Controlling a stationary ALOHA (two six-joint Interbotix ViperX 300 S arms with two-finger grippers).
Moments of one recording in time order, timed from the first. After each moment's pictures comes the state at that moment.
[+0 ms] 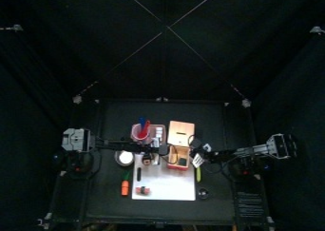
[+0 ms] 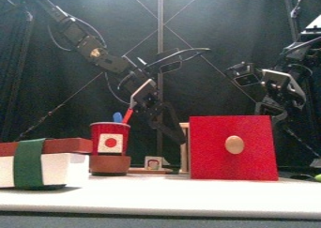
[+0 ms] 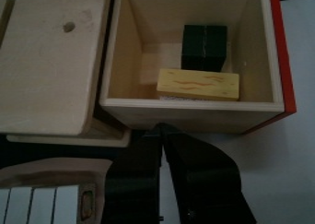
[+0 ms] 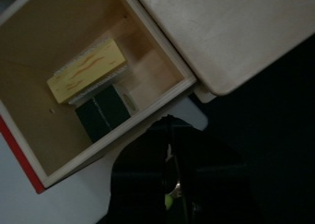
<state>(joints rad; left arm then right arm) 0.10 0.22 0.49 0.21 -0.02 0.00 0.03 -0.34 1.03 -0.76 0.37 1.42</state>
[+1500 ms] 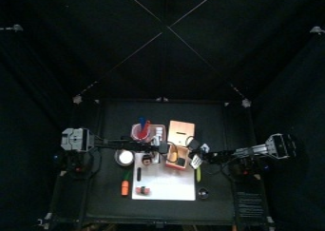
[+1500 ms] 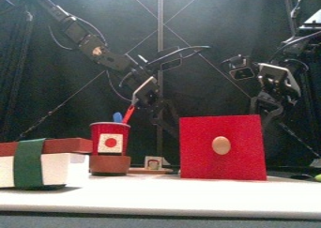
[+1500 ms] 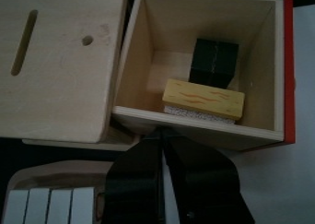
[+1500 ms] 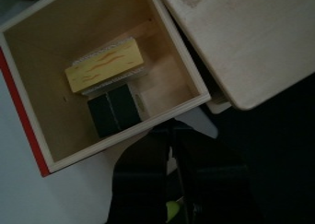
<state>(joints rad) 0.09 0.20 0.48 0.23 -0.02 0.00 0.03 -0.33 1.00 -0.82 0.37 1.42</state>
